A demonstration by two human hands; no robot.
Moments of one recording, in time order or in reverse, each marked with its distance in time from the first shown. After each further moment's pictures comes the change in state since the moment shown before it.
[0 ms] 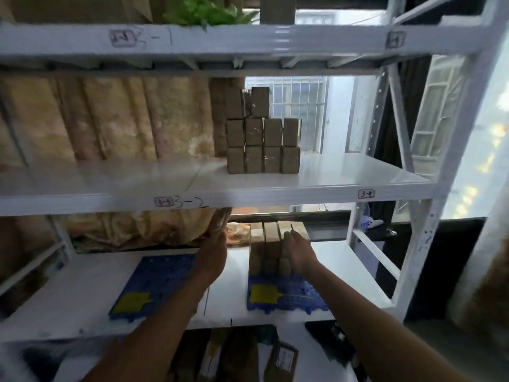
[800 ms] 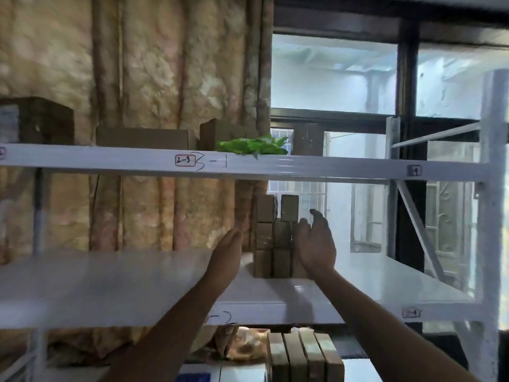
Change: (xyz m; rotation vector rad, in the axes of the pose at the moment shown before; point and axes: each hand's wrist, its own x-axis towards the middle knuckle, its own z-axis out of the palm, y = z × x) left_hand 0.107 0.144 -0.149 -0.501 -0.051 0.322; right_hand 0.046 -0.255 -0.039 0.001 0.655 -0.512
